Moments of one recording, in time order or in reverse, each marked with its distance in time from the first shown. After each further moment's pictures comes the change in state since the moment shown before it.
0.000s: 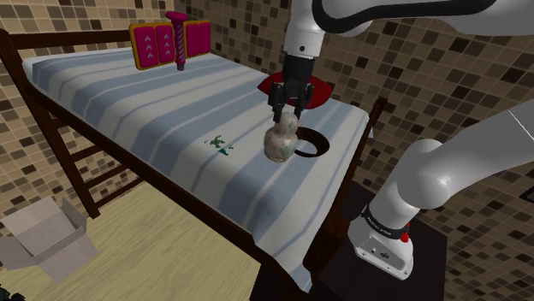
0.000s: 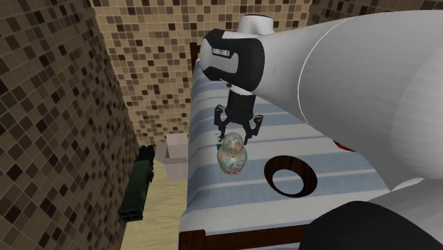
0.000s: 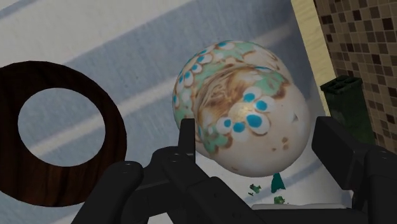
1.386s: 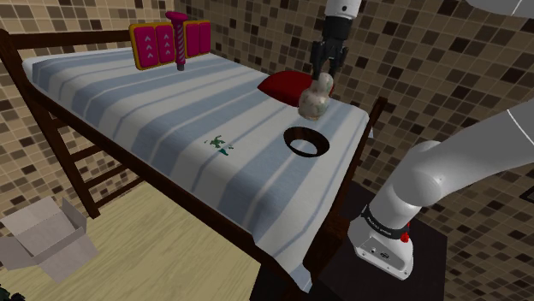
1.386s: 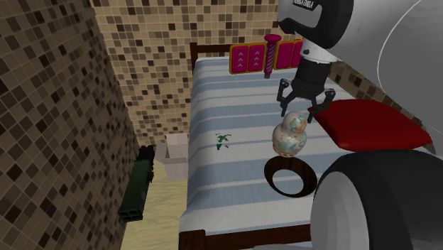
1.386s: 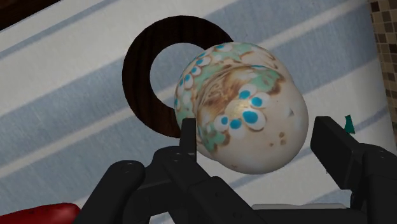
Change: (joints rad) arm -0.123 0.016 -0.268 0.230 -0.167 -0.259 -0.299
